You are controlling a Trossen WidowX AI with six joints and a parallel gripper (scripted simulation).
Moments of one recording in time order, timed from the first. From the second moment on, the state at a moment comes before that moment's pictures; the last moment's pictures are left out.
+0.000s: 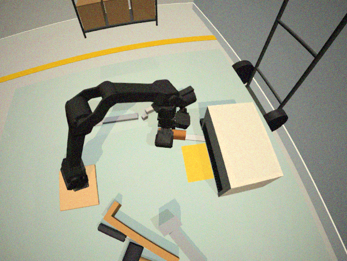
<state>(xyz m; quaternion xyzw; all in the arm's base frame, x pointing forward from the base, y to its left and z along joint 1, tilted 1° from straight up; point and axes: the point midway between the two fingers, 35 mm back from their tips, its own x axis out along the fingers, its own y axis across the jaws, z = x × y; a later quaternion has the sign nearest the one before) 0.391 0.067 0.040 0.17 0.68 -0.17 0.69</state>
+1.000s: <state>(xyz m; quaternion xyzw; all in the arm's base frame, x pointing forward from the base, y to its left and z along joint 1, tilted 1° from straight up) 0.413 0.053 0.041 0.17 0.68 -0.17 0.69</state>
